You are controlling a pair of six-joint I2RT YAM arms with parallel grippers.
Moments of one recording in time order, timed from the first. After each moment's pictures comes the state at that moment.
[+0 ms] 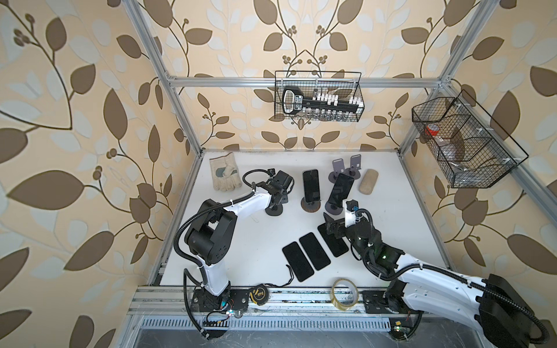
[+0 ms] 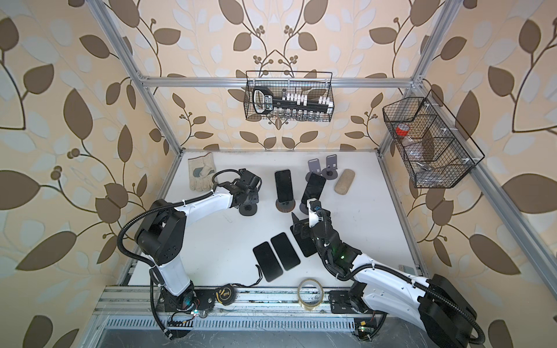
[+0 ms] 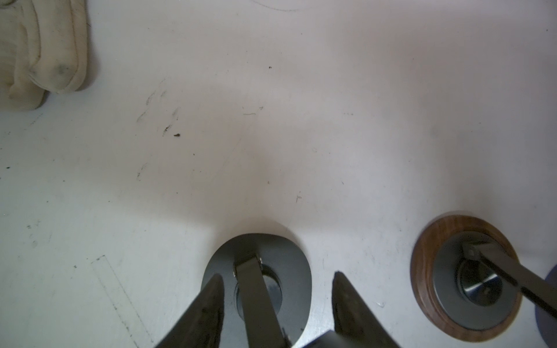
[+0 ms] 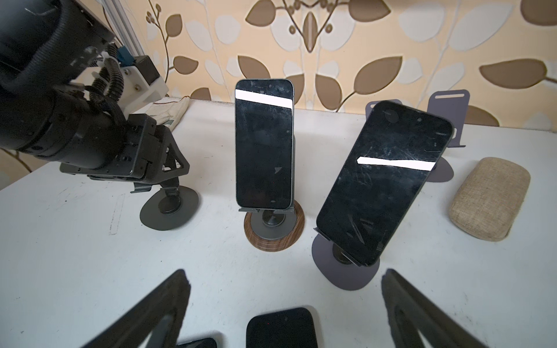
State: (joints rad) left arm -0.54 1.79 1.23 -0.48 -0.32 -0.65; right arm 0.79 0.97 0.33 0.35 0.49 0.23
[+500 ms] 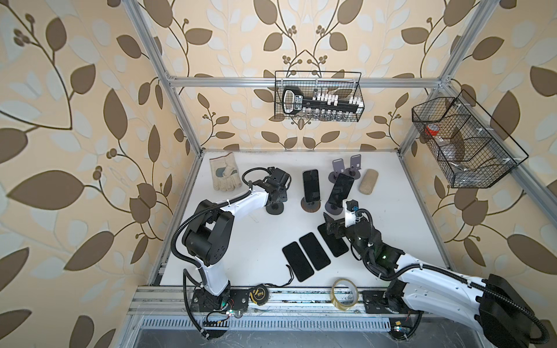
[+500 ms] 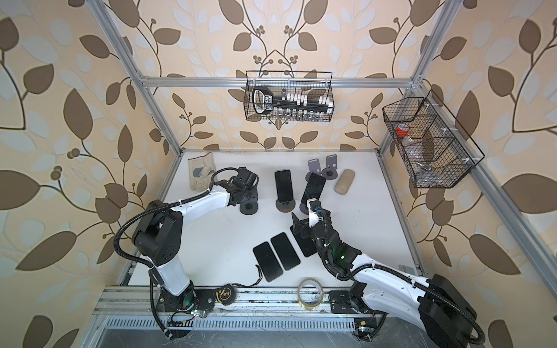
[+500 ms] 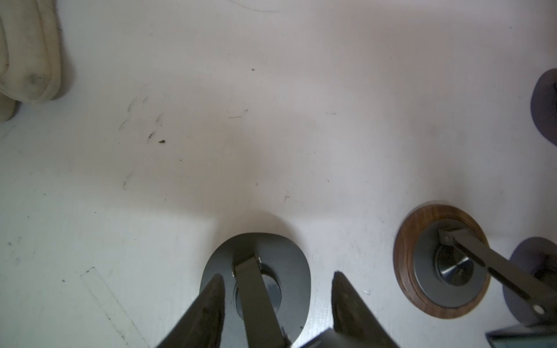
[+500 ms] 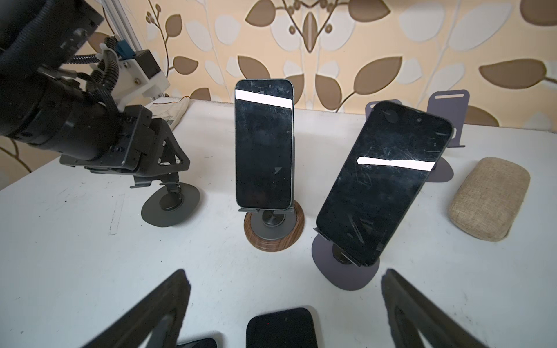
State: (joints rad) left arm -0.48 1.76 1.24 -0.48 -0.22 -0.60; right arm 0.79 0.97 0.33 0.35 0.49 0.23
